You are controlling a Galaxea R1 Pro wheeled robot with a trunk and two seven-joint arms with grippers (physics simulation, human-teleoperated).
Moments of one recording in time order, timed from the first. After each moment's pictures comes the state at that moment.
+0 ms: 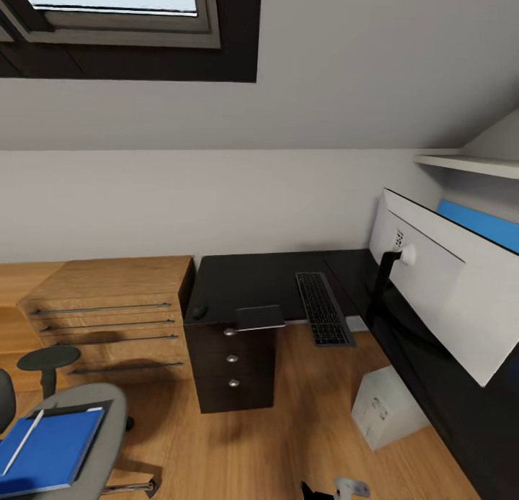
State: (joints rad) left arm 0.06 -0.10 0.06 -0.48 0.14 -0.36 0.08; right arm -0.43 0.07 -0.04 0.02 -0.23 -0.41 0.24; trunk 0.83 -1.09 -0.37
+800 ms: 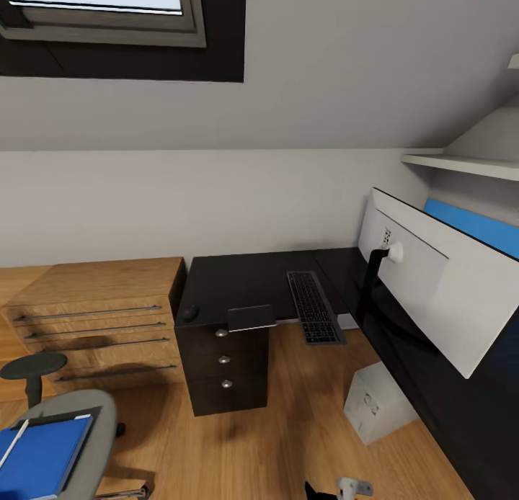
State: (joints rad) left arm 0.06 -0.10 0.06 -0.48 0.15 -0.36 0.08; right arm -0.43 0.06 -0.04 0.02 -0.20 -0.42 0.24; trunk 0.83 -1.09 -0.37
